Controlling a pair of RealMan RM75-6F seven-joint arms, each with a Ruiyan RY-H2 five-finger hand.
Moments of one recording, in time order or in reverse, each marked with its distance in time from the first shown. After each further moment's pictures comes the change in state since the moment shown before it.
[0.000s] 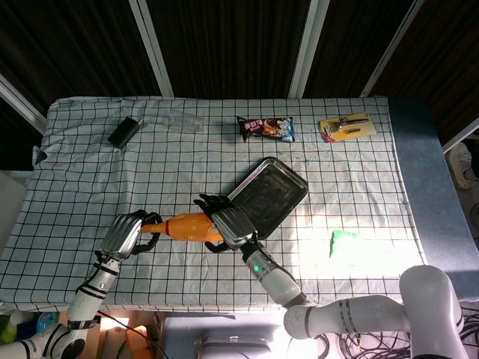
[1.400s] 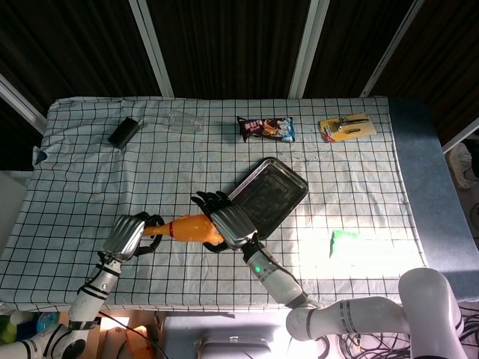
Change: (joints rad) left arm -0.005 -0.002 0.006 -0.002 0.001 -0.018 0.015; right arm -0.021 -0.009 -0.029 0.038 -0.145 0.004 0.075
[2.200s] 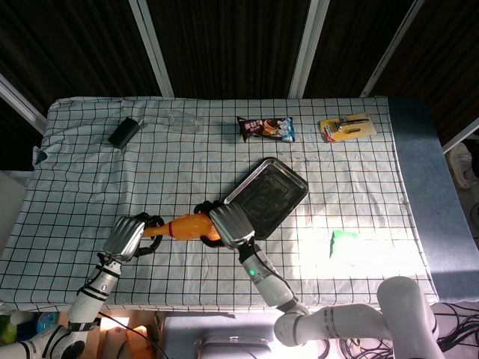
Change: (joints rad) left arm 0.004 0.005 0.005 -0.008 0.009 0.008 -0.003; right arm -0.018 -0.151 -0.015 0.157 -0.151 0.151 0.013
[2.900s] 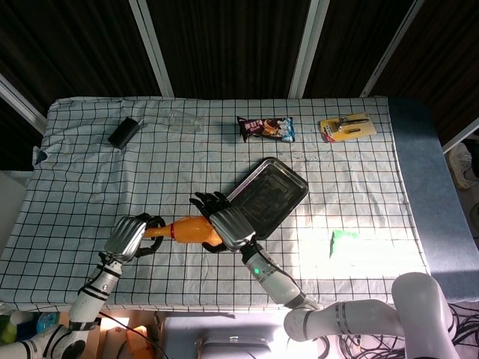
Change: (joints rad) left arm -0.003 -0.002 -0.001 0.001 -0.005 -0.010 -0.001; right arm -0.004 0.094 -0.002 -0.067 0.045 -0.150 0.046
